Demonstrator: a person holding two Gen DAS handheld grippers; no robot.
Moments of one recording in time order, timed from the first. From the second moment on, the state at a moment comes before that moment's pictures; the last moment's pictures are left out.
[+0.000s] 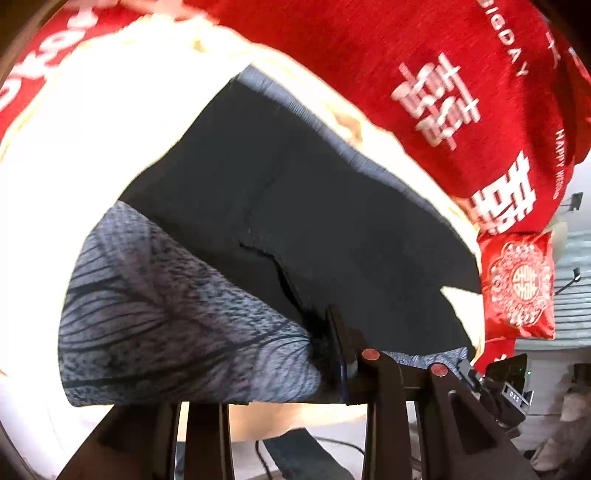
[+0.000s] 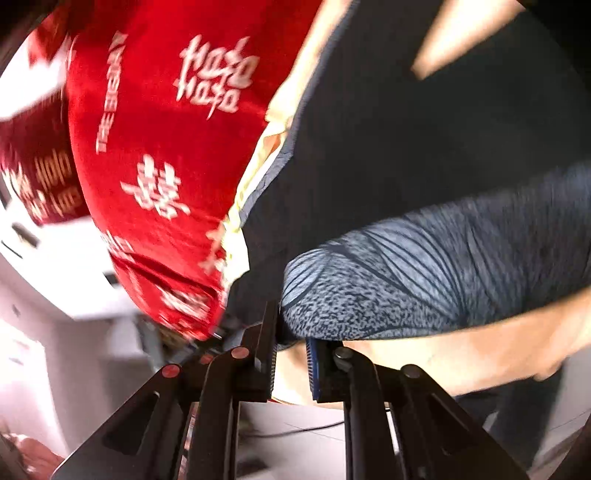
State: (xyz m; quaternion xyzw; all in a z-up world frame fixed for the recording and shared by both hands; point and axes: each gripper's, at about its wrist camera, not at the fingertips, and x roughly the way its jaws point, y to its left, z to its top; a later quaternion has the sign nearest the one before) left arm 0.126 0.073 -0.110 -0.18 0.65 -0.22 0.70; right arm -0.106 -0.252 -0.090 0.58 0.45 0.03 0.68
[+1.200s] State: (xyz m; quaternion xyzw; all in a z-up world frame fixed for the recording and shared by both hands) left arm 0.272 -0.035 -0.133 0.00 0.62 -0.08 0.78; right arm 0.187 -0.273 -0.099 0.30 0.65 0.17 0.68
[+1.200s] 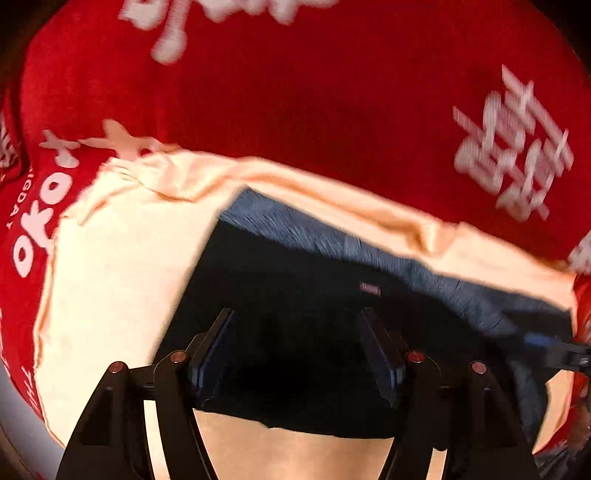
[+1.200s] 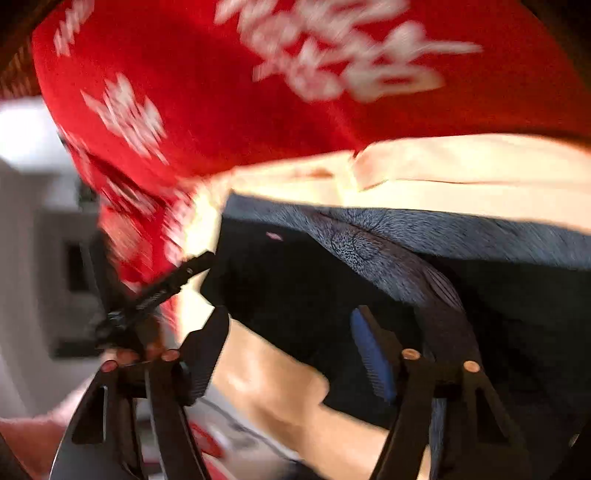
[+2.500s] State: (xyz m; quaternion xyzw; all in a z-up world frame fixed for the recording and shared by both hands) left arm 0.096 -0.186 -0.117 0.12 0.66 -0.16 0.73; right arm -0.028 -0.414 -0.068 0.35 0.60 -0.04 0.71
